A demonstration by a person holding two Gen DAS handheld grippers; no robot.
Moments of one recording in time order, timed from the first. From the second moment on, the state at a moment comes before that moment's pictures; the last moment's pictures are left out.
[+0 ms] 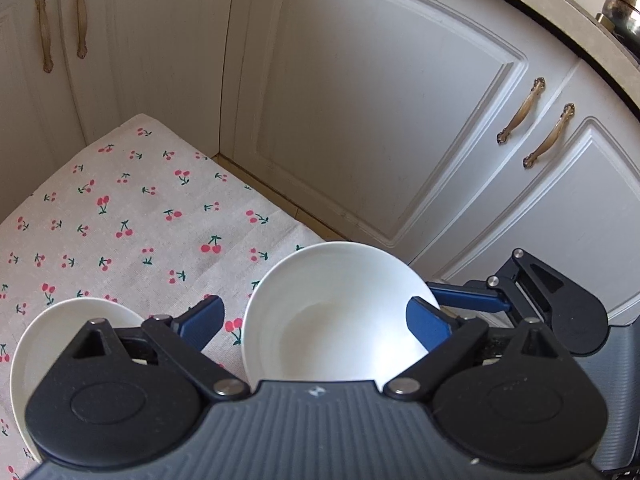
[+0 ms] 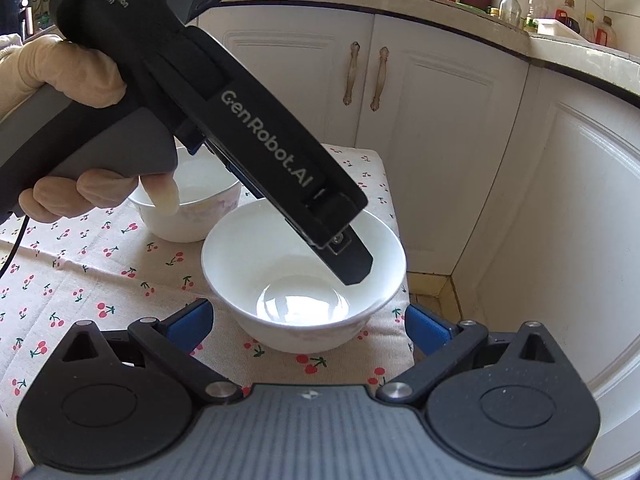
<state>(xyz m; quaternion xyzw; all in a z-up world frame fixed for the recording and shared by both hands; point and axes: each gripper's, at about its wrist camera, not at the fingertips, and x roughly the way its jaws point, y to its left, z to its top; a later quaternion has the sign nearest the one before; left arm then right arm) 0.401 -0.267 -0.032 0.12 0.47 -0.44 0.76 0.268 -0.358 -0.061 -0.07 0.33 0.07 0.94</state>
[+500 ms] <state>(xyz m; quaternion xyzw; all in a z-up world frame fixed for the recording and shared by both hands) 0.399 -0.272 -0.035 0.11 0.47 -0.45 0.75 0.267 -0.355 -0.056 -0.07 0.32 0.07 0.94</state>
